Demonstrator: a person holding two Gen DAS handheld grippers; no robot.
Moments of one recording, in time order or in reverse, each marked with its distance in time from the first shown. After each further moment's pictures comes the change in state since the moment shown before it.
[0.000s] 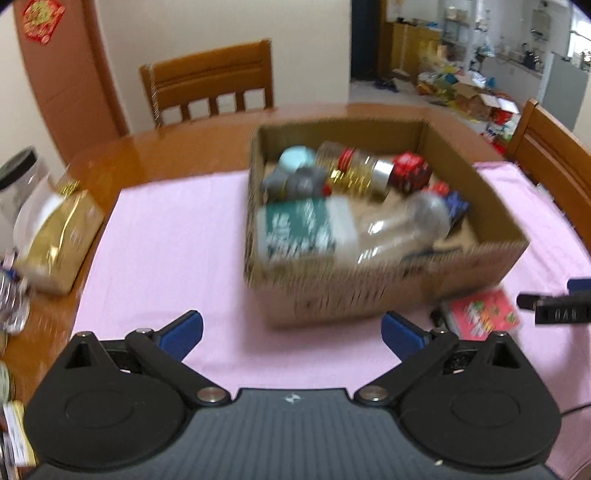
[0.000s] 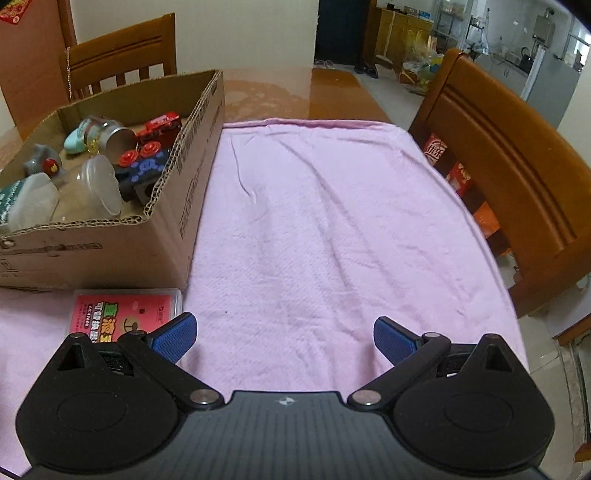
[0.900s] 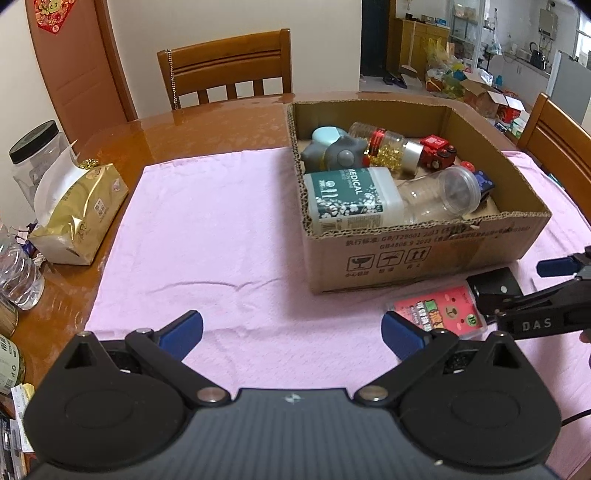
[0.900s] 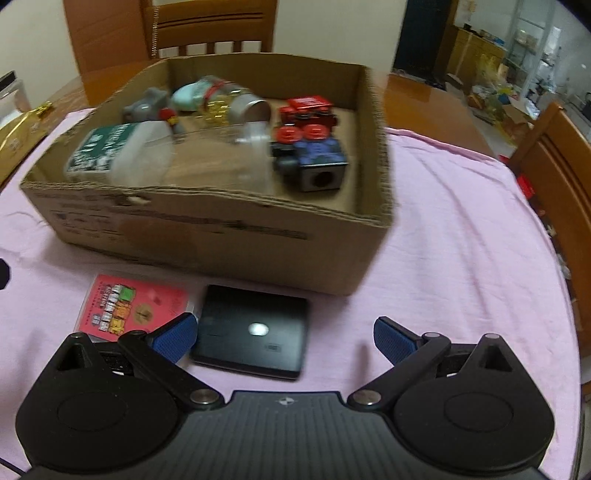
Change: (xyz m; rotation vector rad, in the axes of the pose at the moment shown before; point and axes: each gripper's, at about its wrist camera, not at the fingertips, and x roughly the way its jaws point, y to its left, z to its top) left arm -0.002 0.036 -0.021 -0.007 0.005 0.006; right arm -0.007 0.102 -0.003 -0.193 0.015 0.124
